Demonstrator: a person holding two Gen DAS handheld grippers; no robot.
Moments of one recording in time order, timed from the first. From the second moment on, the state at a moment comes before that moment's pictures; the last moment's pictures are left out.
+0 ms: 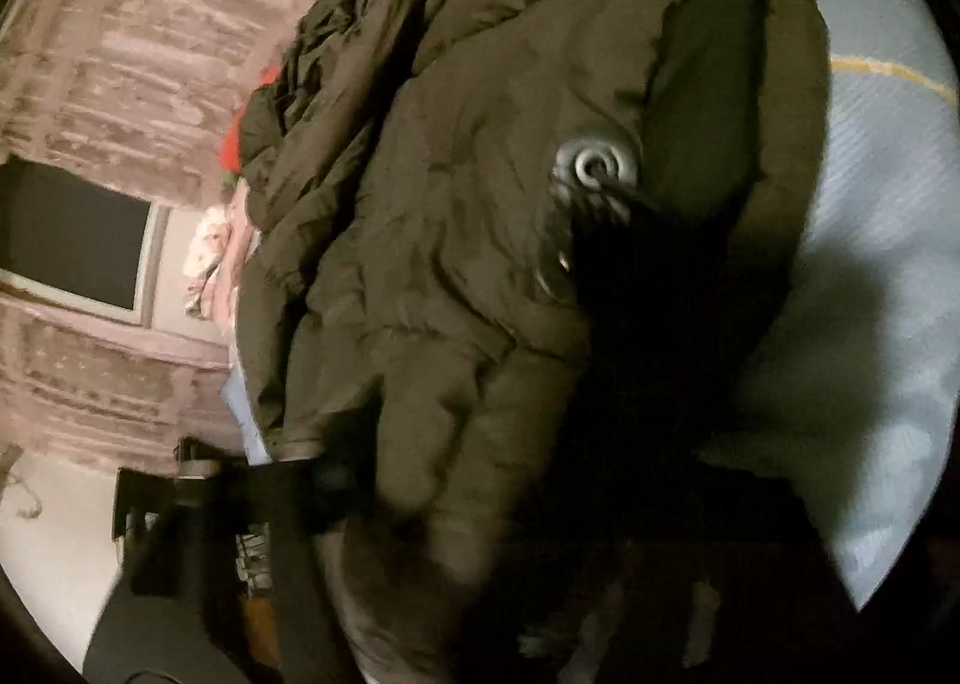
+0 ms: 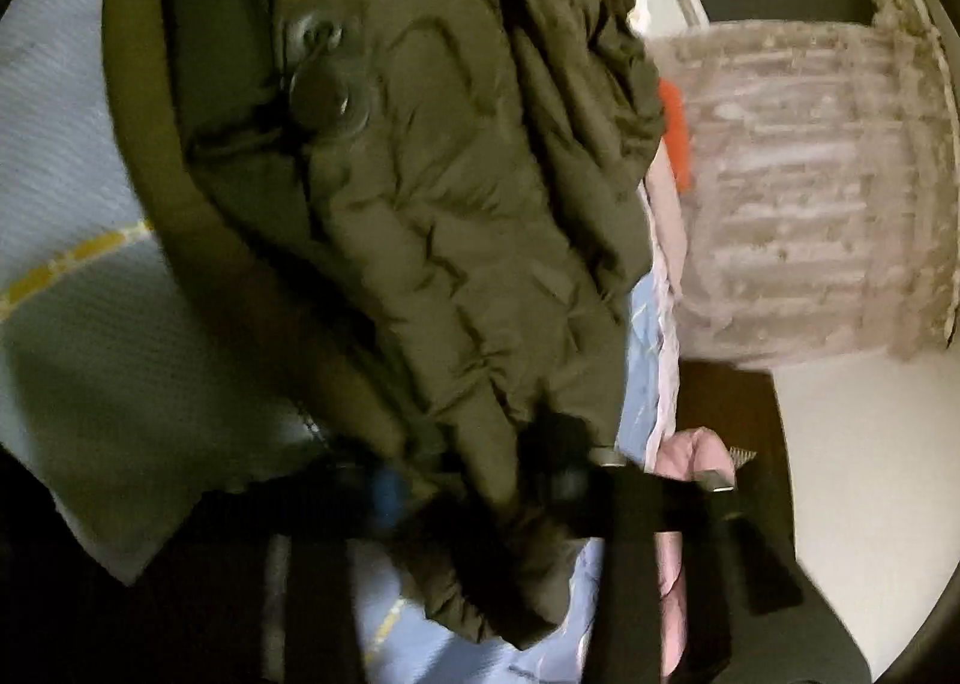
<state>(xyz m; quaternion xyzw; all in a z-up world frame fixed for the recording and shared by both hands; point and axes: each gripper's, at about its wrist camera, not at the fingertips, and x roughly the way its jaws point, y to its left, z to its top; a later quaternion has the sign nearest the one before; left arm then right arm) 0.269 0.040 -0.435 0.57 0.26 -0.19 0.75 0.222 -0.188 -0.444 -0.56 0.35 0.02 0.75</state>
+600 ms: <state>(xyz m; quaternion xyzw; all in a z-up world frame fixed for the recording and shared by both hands) 0.321 0.039 -0.307 0.44 0.24 -0.10 0.86 0.266 -0.197 -0.307 -0.42 0.29 -0.02 0.86</state>
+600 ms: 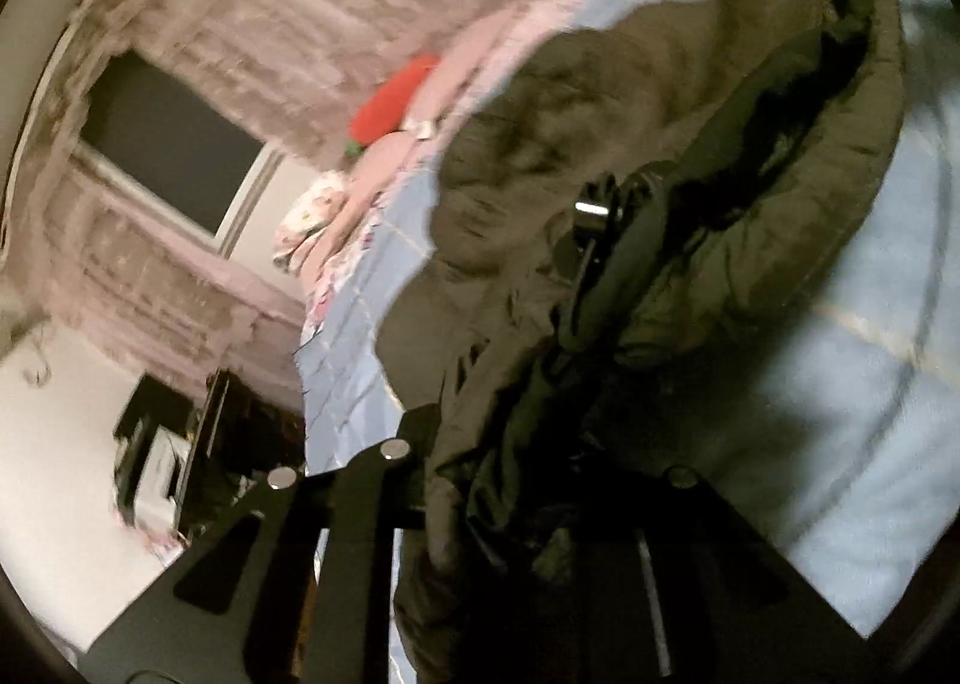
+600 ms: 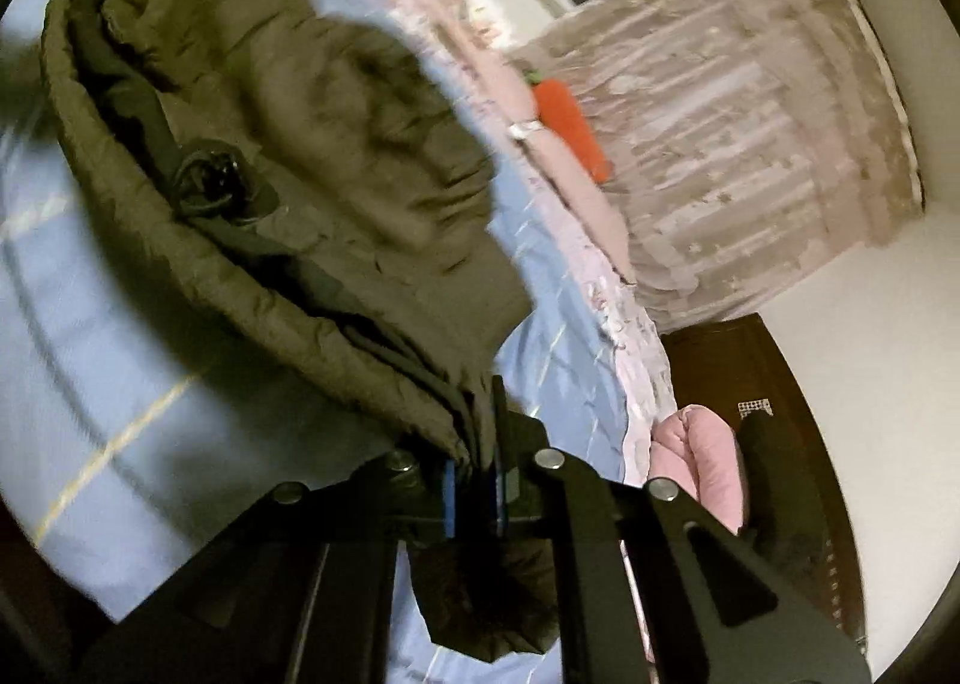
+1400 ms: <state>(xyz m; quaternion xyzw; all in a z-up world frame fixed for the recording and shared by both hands) 0.674 0.039 -0.340 0.30 0.25 0.02 0.92 0.620 -0.238 -0.352 -0.30 0.24 -0.15 0.91</state>
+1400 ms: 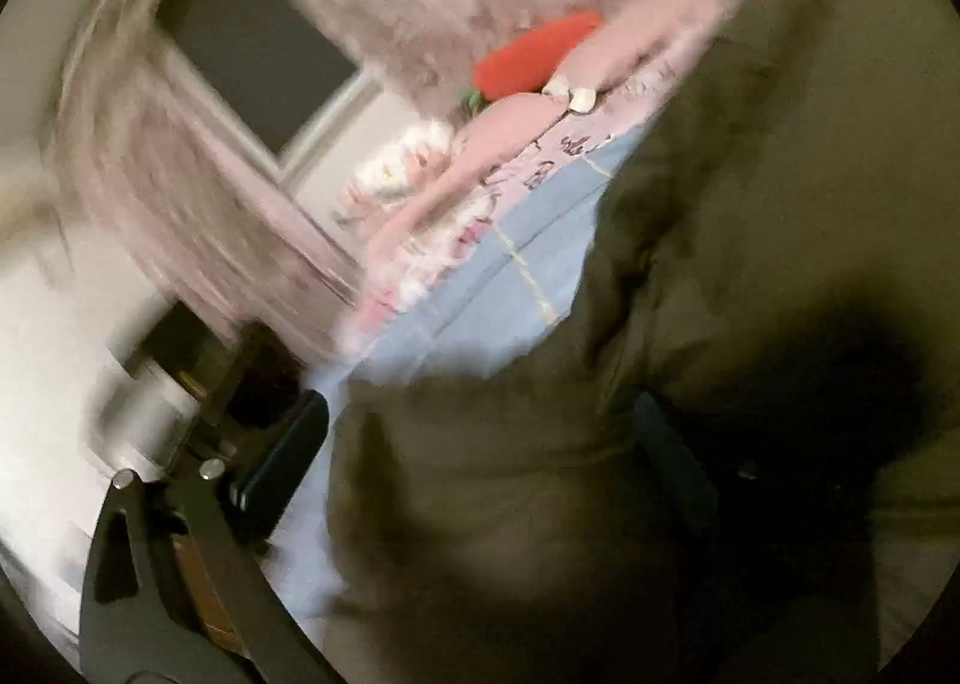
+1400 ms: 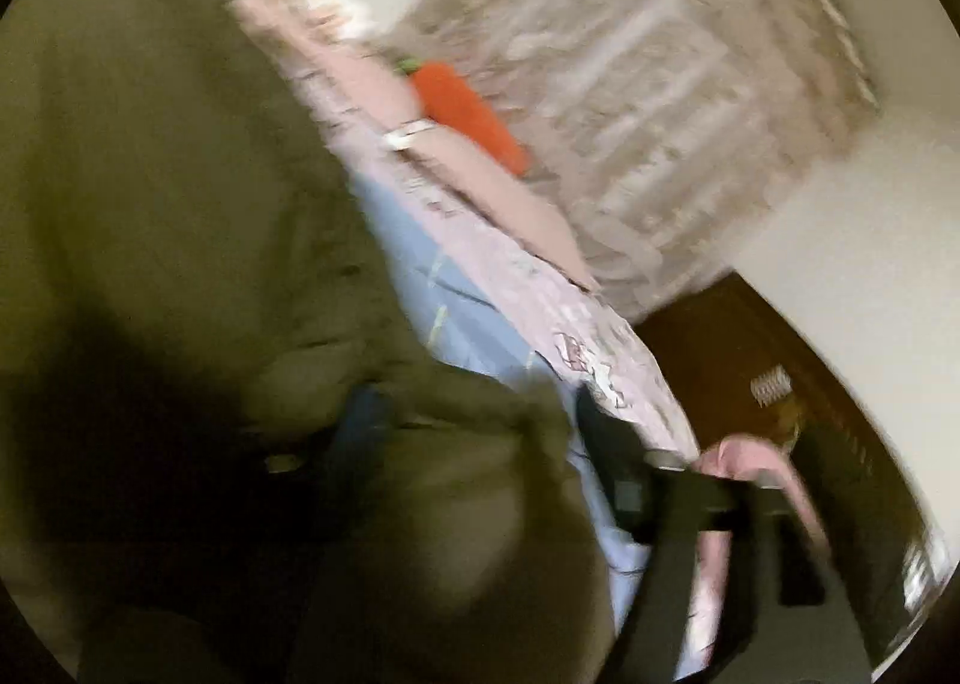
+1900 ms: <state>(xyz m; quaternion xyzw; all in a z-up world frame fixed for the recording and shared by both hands) 0.620 -0.014 -0.221 0.08 0.17 0.00 0.98 0.594 -0.239 -0.237 0.04 0.16 -0.08 0.98</state>
